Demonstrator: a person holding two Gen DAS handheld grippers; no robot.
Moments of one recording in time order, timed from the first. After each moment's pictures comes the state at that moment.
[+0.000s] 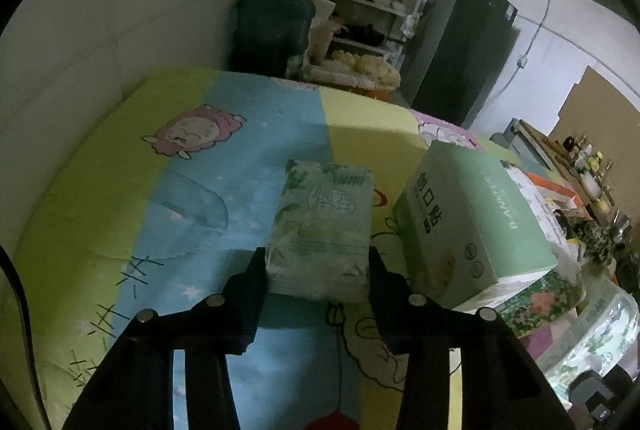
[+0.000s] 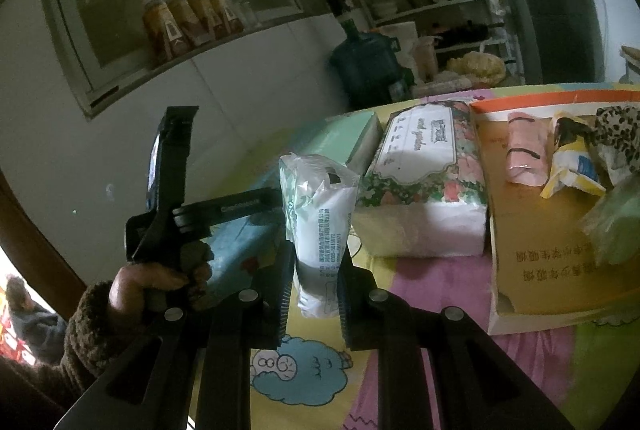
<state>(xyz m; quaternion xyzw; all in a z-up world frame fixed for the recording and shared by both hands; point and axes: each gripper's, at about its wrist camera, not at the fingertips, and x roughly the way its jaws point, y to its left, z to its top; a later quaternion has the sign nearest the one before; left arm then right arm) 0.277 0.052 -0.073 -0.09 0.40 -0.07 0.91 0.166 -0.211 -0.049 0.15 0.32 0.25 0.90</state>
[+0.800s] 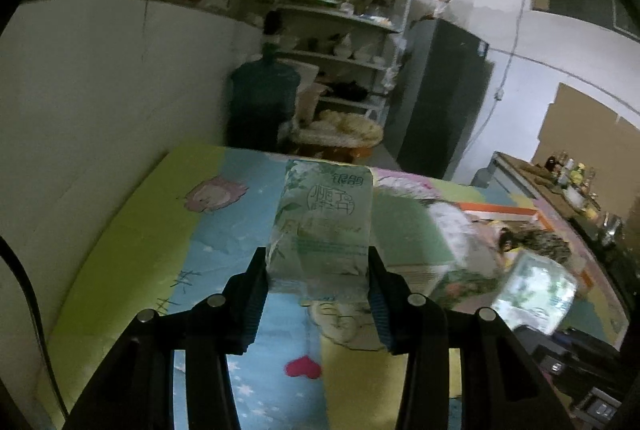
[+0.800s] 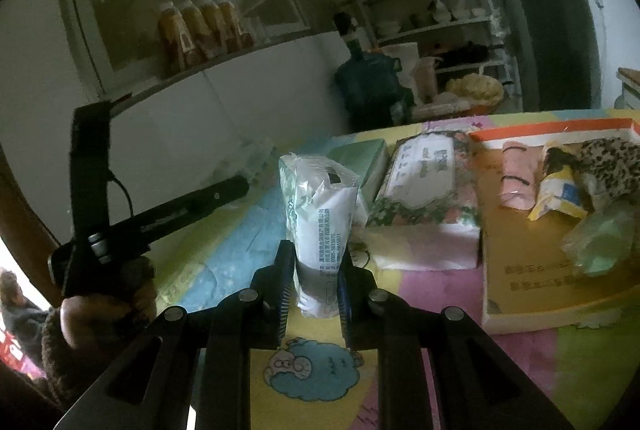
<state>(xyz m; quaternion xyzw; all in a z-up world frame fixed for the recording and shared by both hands) 0.192 0.048 -0.006 -0.07 0.29 -0.08 0.95 0.144 -0.214 -0.027 0.13 0.29 0.24 0.92</state>
